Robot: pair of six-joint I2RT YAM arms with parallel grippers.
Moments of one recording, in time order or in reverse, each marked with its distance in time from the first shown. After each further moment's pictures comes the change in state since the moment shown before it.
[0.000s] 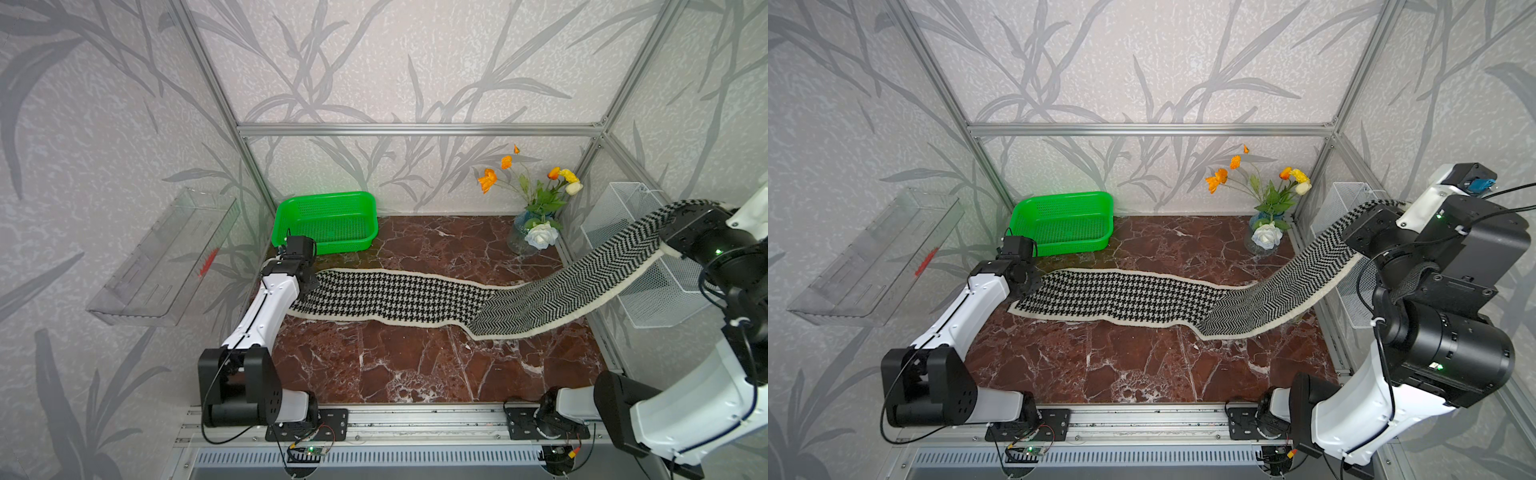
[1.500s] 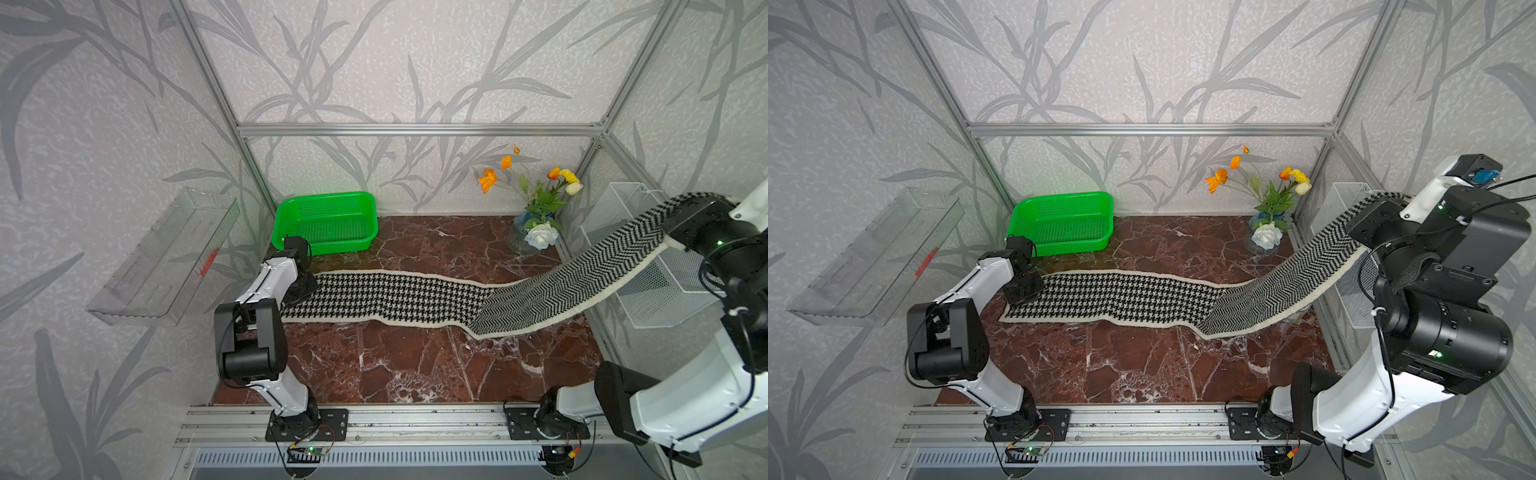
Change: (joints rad) left arm 0.090 0.188 0.080 -0.043 0.252 0.013; right arm 0.000 0.043 0.095 -0.008 0.076 -0.013
